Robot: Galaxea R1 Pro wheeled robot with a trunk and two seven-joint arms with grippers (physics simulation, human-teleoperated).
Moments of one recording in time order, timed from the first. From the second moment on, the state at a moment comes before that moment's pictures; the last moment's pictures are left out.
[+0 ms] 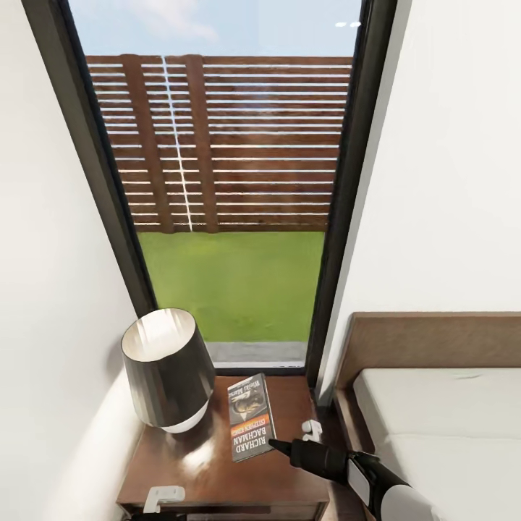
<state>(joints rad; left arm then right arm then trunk) -0.42 0.07 -0.34 -0.20 0.39 0.06 -0.09 -0.63 0.07 -0.56 -0.17 0.31 0.17 1.03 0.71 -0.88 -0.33</state>
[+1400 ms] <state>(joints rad) -0.42 0.07 -0.34 -0.20 0.39 0.06 -0.09 -0.63 0.07 -0.56 -0.17 0.31 0.17 1.03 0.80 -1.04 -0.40</state>
